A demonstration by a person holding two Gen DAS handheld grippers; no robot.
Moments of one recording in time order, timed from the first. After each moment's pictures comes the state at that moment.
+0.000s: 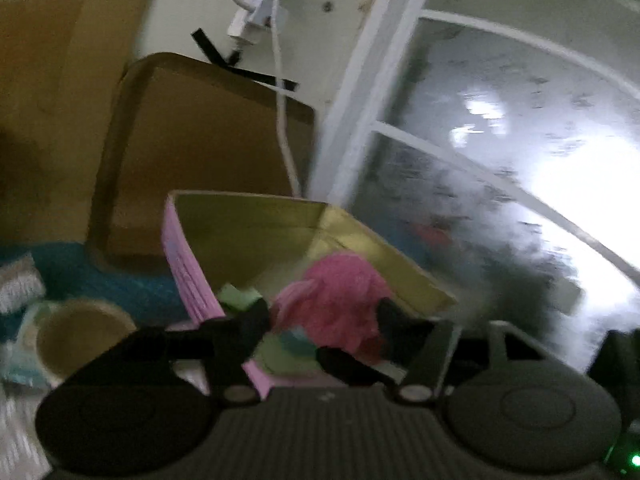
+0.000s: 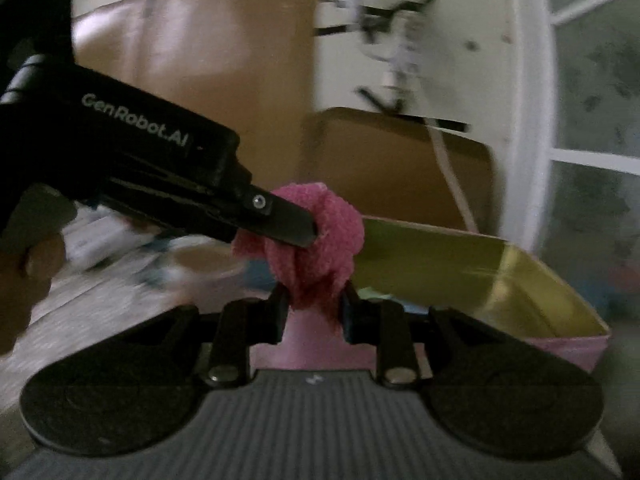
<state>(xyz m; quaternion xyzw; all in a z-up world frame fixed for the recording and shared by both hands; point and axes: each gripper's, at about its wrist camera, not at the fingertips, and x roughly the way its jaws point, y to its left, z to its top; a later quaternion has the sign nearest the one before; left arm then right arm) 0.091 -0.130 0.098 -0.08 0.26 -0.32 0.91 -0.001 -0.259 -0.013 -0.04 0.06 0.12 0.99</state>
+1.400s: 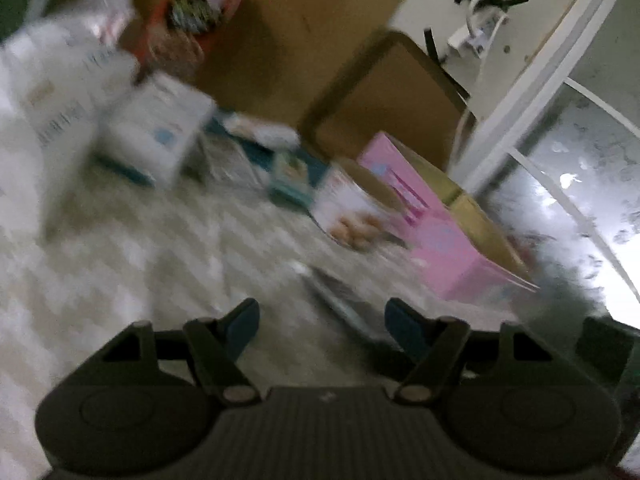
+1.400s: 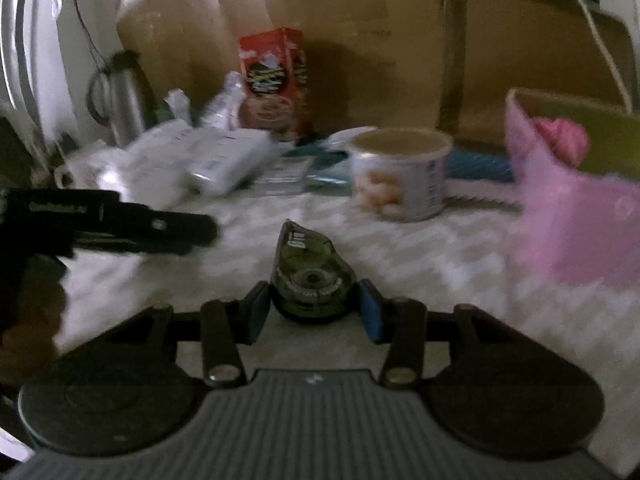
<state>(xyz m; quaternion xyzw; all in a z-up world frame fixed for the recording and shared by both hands) 0.006 0.073 0.009 -0.24 0.34 -0.21 0.88 0.011 -0.157 -0.054 0.03 0.23 0.30 0.92</state>
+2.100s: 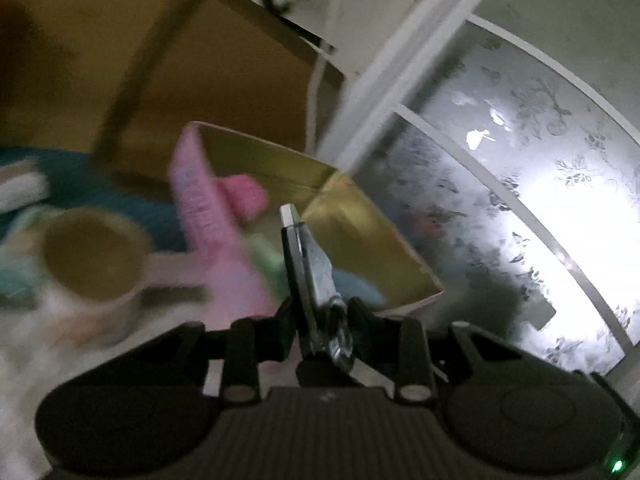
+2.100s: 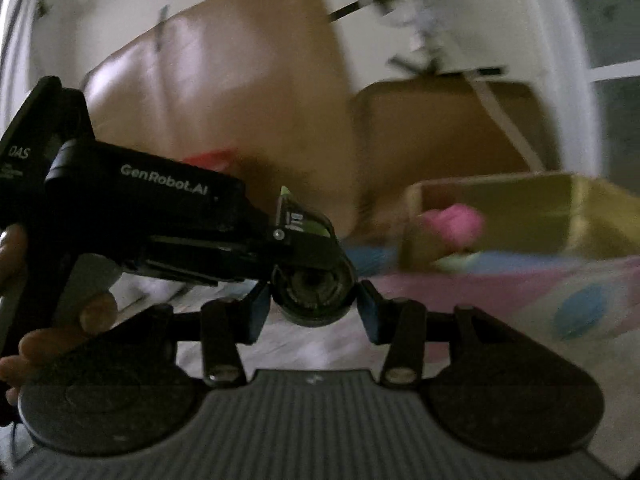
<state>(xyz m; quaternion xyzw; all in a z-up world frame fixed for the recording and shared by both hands) 0.106 -0.100 0.079 -0.18 0.33 -0.36 0.85 -0.006 -0.246 -0.018 0.08 0.09 0.21 0.97</state>
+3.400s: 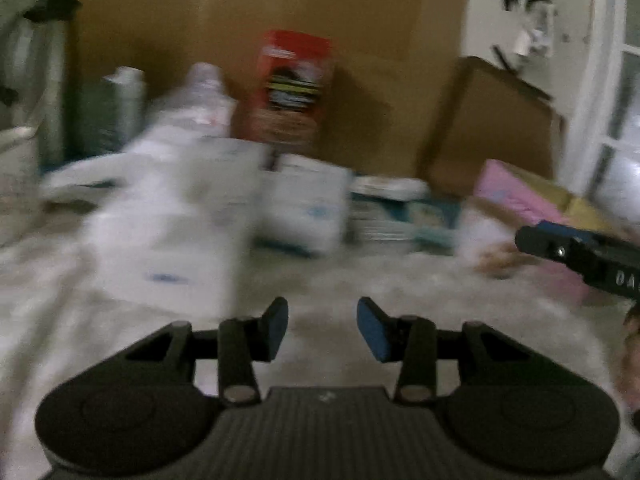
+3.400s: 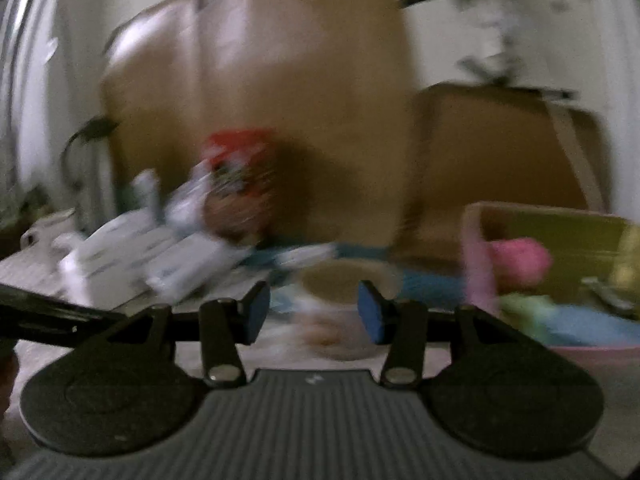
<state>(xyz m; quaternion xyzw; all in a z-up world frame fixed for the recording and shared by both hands) -0.005 0.120 0.017 -0.08 0.28 -0.01 0.96 0.030 -0.154 -0.007 -0.01 0.11 0.26 0.96</state>
